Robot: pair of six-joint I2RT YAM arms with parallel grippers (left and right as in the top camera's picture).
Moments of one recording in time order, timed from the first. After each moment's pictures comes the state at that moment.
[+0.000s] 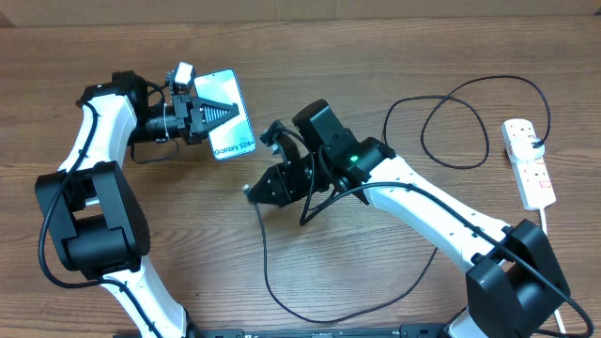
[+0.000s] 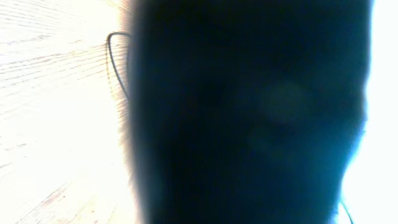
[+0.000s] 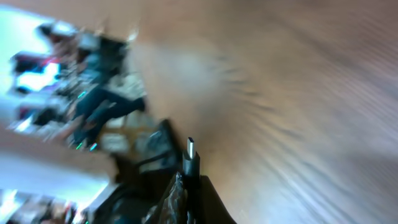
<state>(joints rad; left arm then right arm) 0.19 2.05 1.55 -1.22 1.50 0.31 0.69 1.74 1.28 -0.45 -0.87 0.39</state>
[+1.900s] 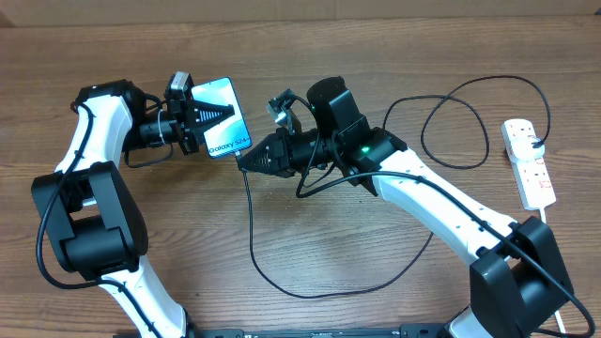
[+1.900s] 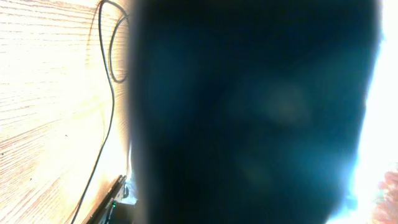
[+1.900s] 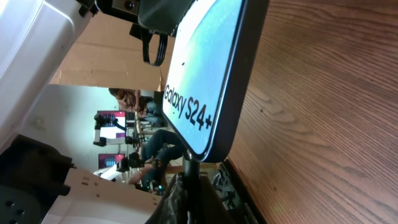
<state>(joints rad) 0.21 2.05 1.55 -1.39 1.53 0.16 0.62 1.74 1.28 -0.14 -0.94 0.86</state>
